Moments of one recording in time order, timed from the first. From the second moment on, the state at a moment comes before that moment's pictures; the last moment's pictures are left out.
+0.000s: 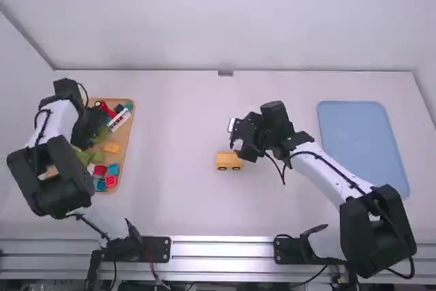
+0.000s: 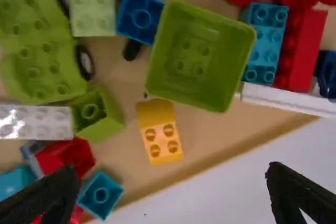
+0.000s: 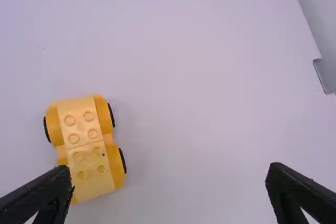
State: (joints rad) left arm 0.48 1.79 1.34 -0.86 -0.03 -0.68; right arm 0.42 1.45 0.84 -0.26 -0.37 -0.90
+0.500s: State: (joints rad) left arm 0.43 1.84 1.20 -0.73 -0.03 -0.72; right arm 0.42 1.45 0.84 -0.26 -0.38 -0.90
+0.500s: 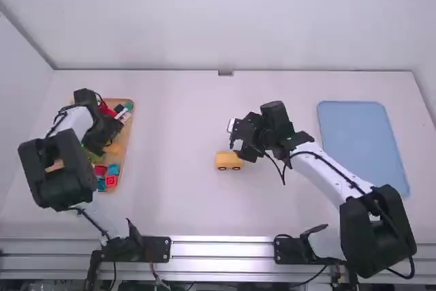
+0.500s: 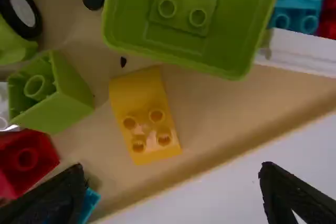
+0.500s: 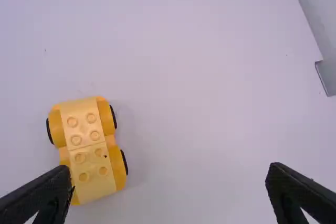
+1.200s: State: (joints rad) left arm 0.41 1.92 1.13 -0.60 -0.08 -0.73; right arm 0.42 1.45 0.84 -0.27 -0.38 -0.89
